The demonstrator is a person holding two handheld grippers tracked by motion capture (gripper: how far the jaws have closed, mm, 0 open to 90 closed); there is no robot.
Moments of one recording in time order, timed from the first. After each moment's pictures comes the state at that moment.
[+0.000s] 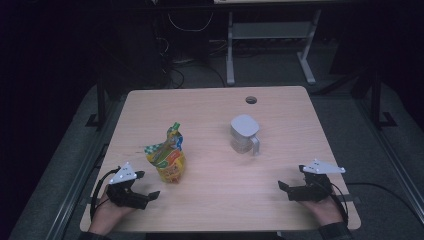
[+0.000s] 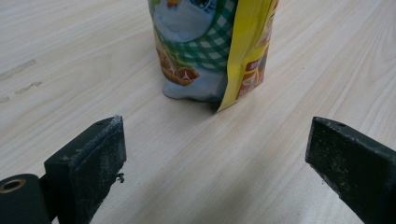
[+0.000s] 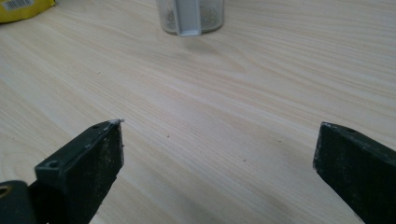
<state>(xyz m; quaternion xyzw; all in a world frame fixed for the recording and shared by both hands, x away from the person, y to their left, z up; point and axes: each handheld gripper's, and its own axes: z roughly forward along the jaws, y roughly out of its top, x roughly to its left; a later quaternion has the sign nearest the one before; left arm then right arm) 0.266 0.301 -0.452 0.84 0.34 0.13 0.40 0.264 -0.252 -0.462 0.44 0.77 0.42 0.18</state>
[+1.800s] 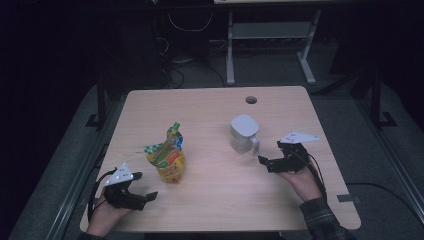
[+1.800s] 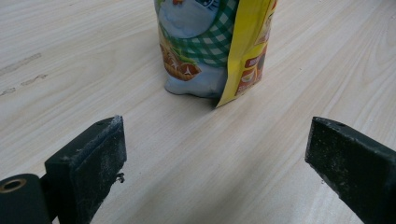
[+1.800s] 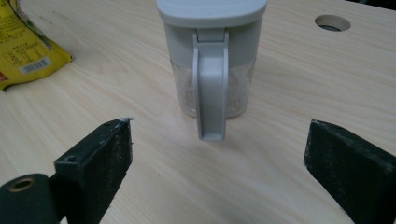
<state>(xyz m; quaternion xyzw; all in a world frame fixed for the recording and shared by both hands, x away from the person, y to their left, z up) 0.260 0.307 -0.449 0.83 0.35 0.13 0.41 0.329 -0.198 -0.417 0.42 0.79 0.42 0.16</state>
